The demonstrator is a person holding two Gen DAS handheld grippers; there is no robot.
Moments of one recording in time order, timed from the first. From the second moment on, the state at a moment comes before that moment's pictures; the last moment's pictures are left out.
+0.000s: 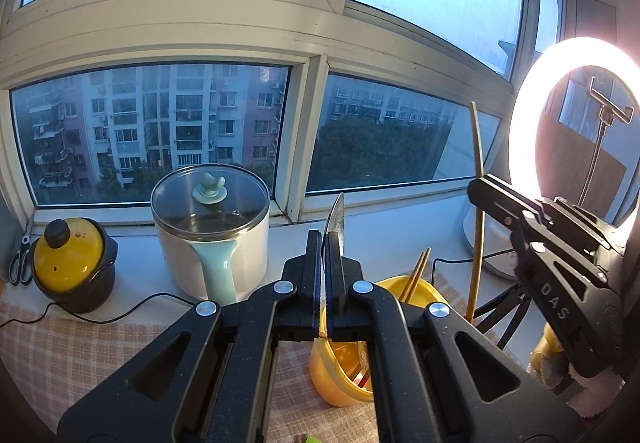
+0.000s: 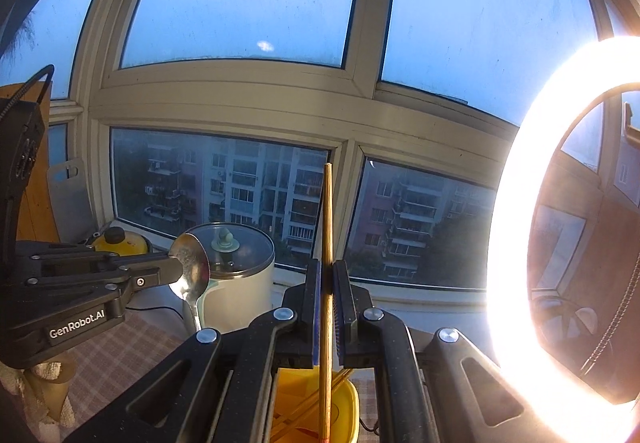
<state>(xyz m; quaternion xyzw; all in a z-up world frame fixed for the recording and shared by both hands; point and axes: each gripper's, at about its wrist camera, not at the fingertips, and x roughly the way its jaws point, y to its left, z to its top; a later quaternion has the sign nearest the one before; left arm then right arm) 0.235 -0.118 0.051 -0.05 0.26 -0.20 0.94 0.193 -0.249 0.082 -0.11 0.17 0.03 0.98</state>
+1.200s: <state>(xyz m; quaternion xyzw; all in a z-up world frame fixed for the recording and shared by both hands) 0.249 -0.127 0.033 -0.04 0.29 -0.22 0.93 0.233 -0.272 0.046 -0.05 0.25 0.06 0.97</state>
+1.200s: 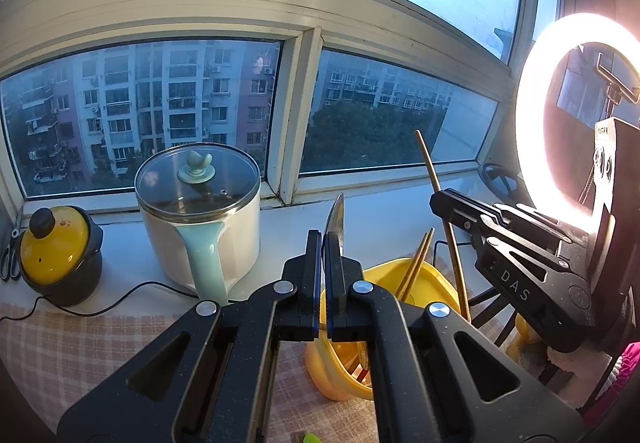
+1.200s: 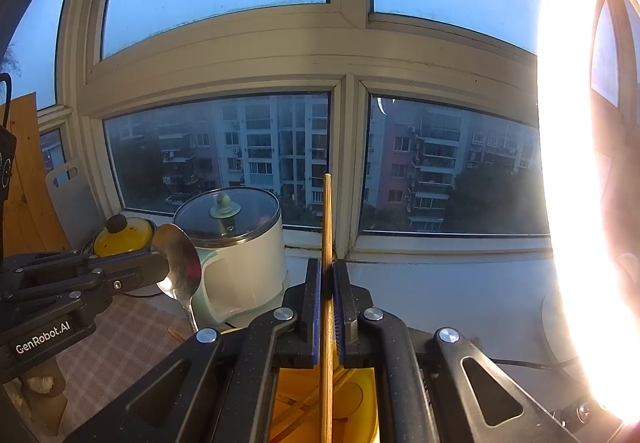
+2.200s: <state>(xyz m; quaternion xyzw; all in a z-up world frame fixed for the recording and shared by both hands) 0.250 -0.122 0.032 -0.05 0.29 -0.22 0.93 0.249 -0.271 0.067 -0.04 0.20 0.05 0.98</state>
